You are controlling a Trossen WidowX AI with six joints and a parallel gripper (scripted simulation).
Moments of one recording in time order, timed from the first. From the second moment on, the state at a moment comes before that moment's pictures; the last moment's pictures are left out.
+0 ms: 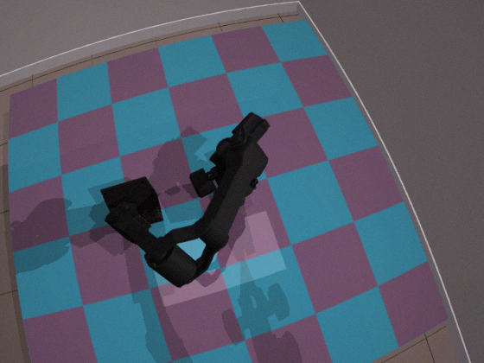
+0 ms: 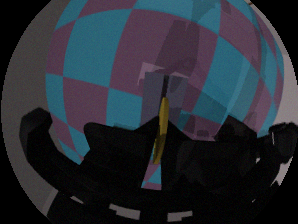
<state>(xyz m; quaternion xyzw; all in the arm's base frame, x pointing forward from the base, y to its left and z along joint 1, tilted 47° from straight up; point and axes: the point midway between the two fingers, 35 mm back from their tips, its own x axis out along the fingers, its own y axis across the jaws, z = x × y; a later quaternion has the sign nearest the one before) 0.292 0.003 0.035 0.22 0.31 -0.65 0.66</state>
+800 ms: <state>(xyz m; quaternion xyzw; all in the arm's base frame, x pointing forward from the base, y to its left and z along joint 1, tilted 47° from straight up) 0.290 0.001 0.037 0.22 0.31 -0.65 0.66</state>
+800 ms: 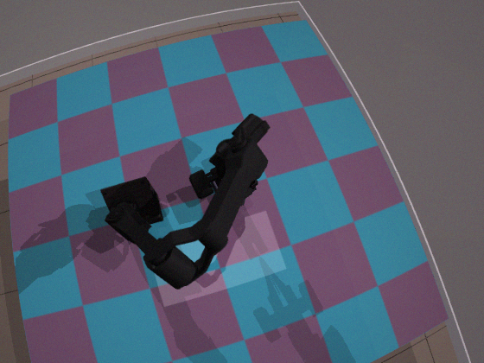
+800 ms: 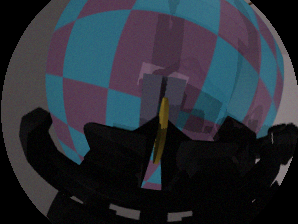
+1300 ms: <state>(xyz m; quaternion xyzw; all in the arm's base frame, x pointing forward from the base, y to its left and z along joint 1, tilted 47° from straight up) 0.291 -0.004 0.033 0.22 0.31 -0.65 0.65</state>
